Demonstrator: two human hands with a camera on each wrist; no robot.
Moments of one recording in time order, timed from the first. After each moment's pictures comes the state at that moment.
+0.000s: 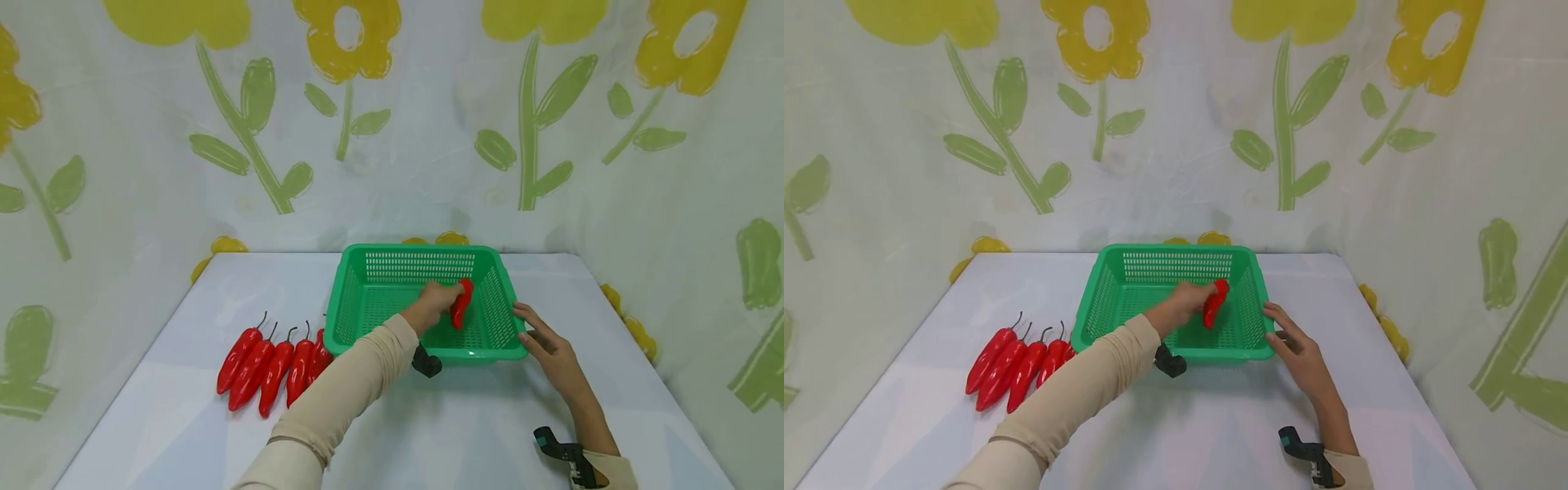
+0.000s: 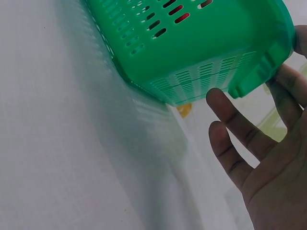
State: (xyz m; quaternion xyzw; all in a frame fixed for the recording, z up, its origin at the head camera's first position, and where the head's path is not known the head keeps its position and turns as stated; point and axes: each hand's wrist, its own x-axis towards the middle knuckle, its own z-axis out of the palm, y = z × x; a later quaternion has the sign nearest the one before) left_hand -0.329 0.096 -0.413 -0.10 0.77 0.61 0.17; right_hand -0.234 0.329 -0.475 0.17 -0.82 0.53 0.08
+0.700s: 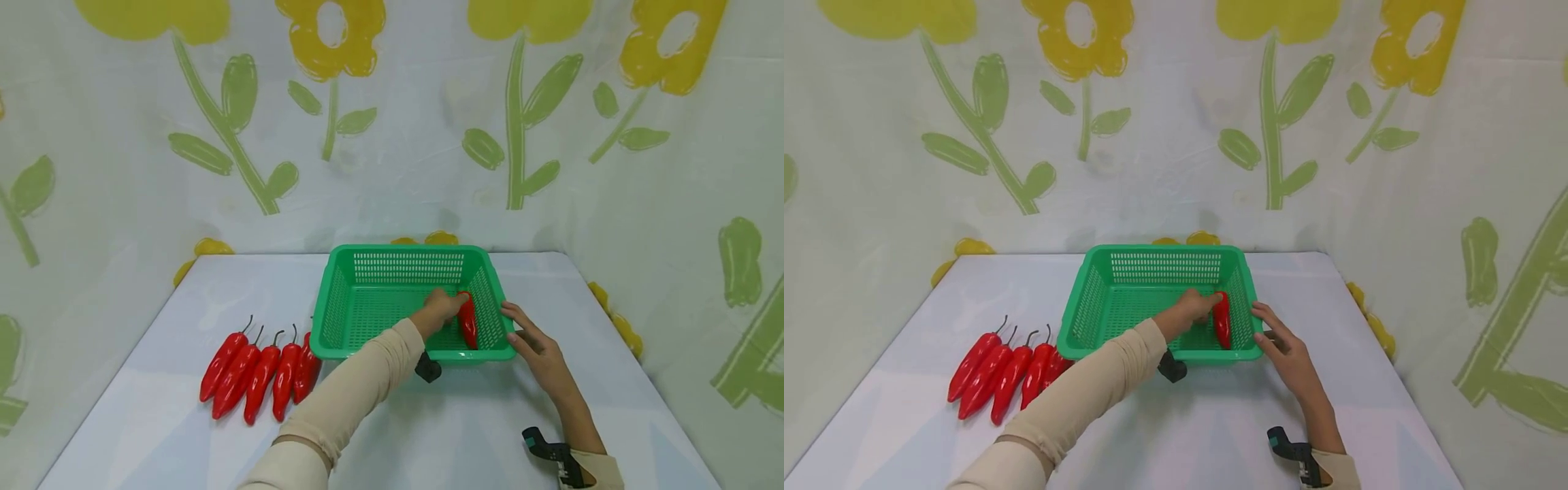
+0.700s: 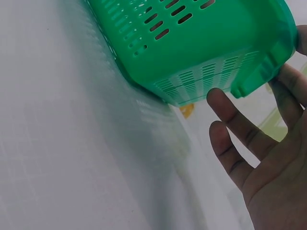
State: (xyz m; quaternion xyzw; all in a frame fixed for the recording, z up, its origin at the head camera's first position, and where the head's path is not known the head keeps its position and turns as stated) left_hand -0.327 0.122 -0.421 -0.08 0.83 0.53 0.18; right_hand -0.237 0.330 -0.481 0.18 -0.82 0.54 0.09
